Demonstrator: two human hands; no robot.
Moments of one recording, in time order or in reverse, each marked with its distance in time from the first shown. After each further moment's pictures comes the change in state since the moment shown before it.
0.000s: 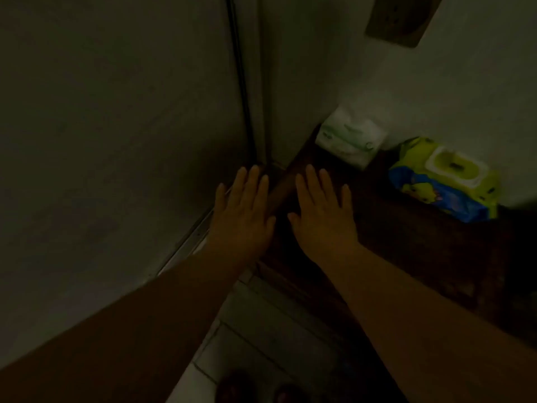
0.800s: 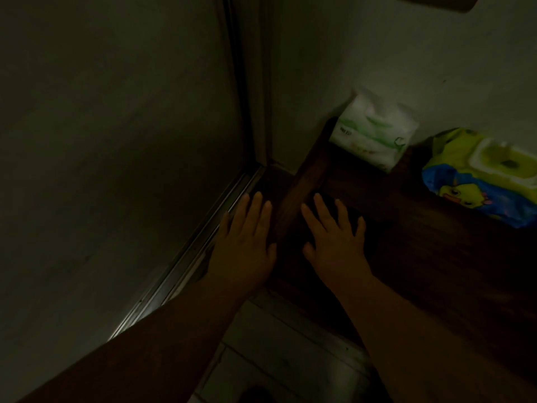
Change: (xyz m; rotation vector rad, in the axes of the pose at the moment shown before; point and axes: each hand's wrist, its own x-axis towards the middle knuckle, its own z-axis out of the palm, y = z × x) left_hand 0.007 -0.040 0.076 -0.089 -0.101 0.061; right_hand 0.033 0.003 0.091 0.074 -0.026 0.082
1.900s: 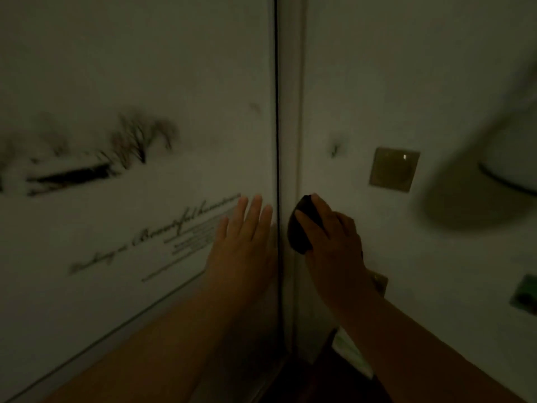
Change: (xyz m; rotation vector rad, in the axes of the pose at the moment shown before) left_hand -0.006 0.086 -0.510 0.306 0.535 -0.107; right_hand -0.060 -0.101 -0.490 0.228 1.029 -0.469
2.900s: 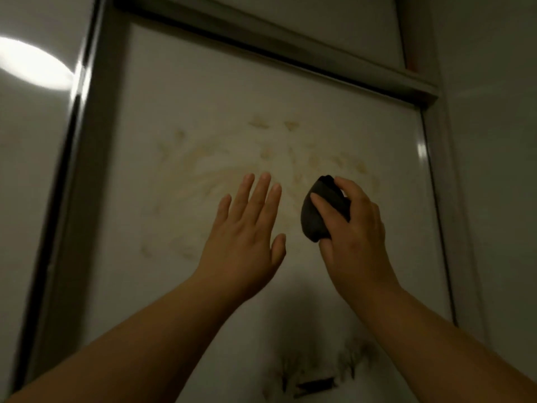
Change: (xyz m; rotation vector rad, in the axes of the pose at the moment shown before) left_hand -0.044 -0.187 -0.443 0.566 0.642 -0.178; right_hand 0.267 -0.331 -0.193 0.382 0.566 -0.422
